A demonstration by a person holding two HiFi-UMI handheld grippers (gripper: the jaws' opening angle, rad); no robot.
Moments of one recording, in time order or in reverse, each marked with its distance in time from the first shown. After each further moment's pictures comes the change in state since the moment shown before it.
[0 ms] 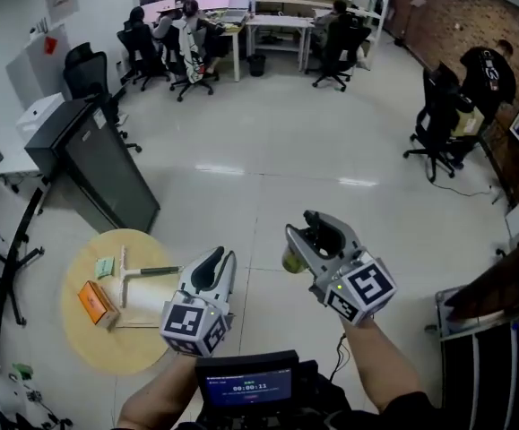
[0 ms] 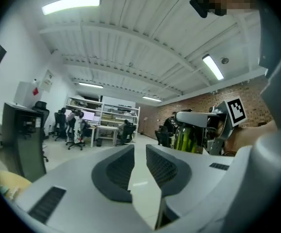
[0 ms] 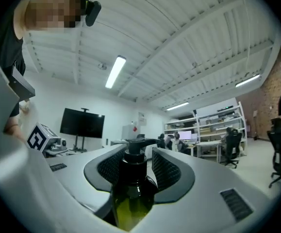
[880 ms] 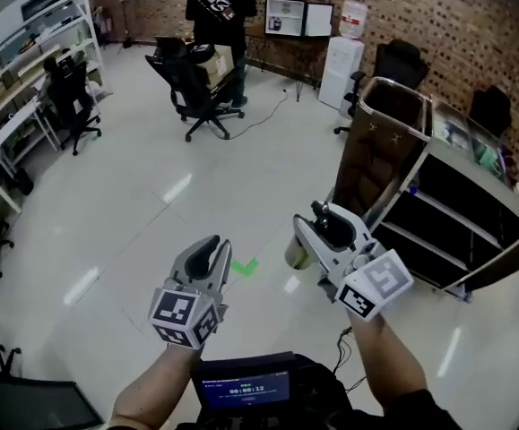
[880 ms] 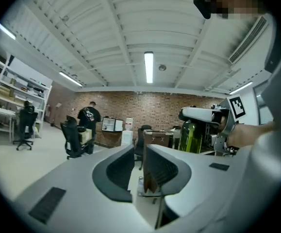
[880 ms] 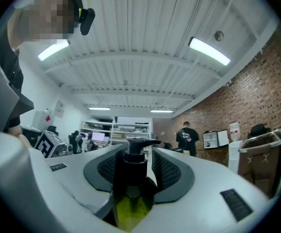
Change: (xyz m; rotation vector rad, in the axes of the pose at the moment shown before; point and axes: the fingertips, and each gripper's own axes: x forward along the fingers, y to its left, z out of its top) left arm 0.508 -0.625 -0.014 0.128 0.090 -1.061; right arm -0.528 -0.534 0.064 -0.120 -0.018 -1.001
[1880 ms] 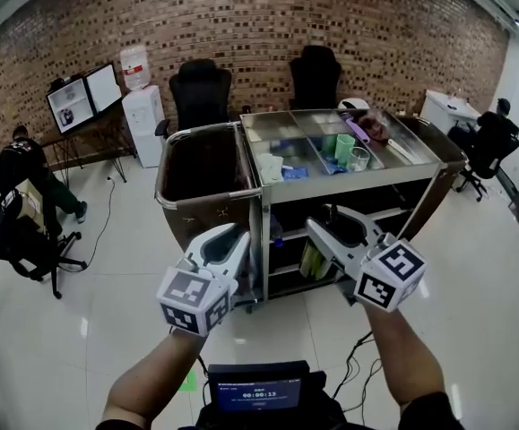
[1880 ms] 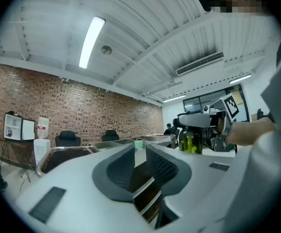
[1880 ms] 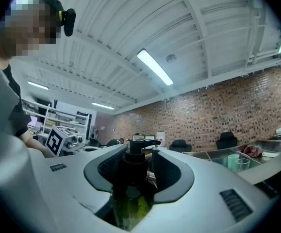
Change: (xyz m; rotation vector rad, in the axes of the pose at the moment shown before) left arm 0.788 -0.449 0.118 0.175 -0.019 -0.882; right arm -0.281 -0.769 0.086 -0.088 0.051 -0.740
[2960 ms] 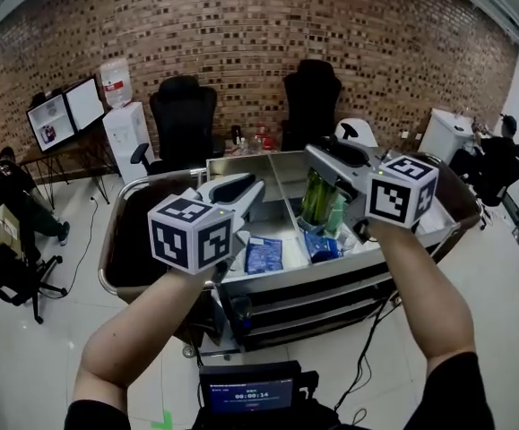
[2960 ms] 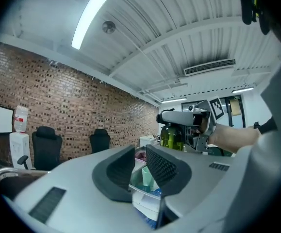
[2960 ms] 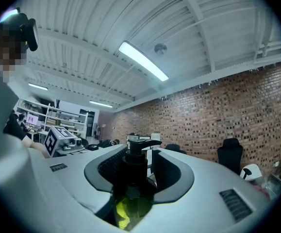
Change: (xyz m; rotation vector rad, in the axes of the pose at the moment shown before) left arm 0.555 0.178 0.147 -0.085 0.026 -0.121; right arm 0.267 -0.542 0.119 -0.035 0.049 0.060
